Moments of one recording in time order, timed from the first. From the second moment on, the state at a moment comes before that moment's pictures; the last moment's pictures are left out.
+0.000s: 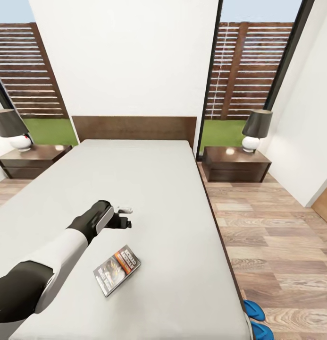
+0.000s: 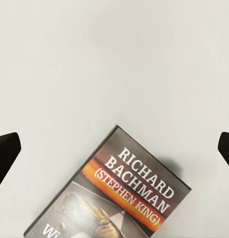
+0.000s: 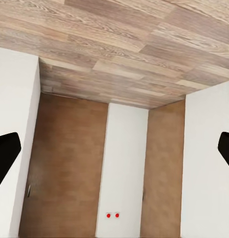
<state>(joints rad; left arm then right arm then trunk) -1.08 0.03 -0.34 -0.46 0.35 0.88 0.03 0.42 -0.12 0.33 0.04 -0.01 0.28 -0.01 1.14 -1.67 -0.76</state>
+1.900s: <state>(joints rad) -1.08 0.03 -0.34 -0.46 0.35 0.88 0.04 0.42 -0.11 0.33 0.04 0.02 0.28 -0.01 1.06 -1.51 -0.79</state>
